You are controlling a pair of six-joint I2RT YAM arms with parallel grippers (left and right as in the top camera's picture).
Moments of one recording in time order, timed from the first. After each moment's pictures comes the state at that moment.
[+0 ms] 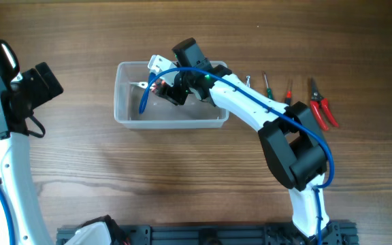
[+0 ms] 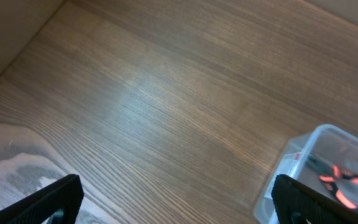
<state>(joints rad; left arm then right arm) 0.31 1.32 1.49 -1.07 -0.17 -0.19 0.63 2.16 1.58 -0.30 -0.37 -0.46</state>
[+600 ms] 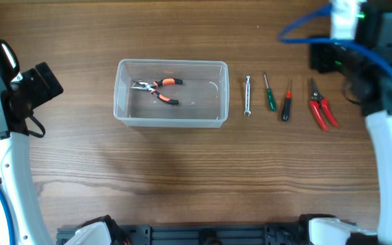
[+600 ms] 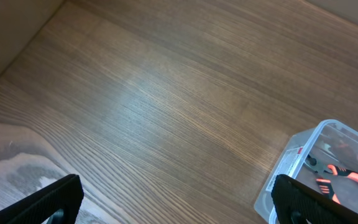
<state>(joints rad) 0.31 1.32 1.49 -1.07 -0.17 -0.19 -0.02 1.42 1.57 -0.92 0.08 -0.17</state>
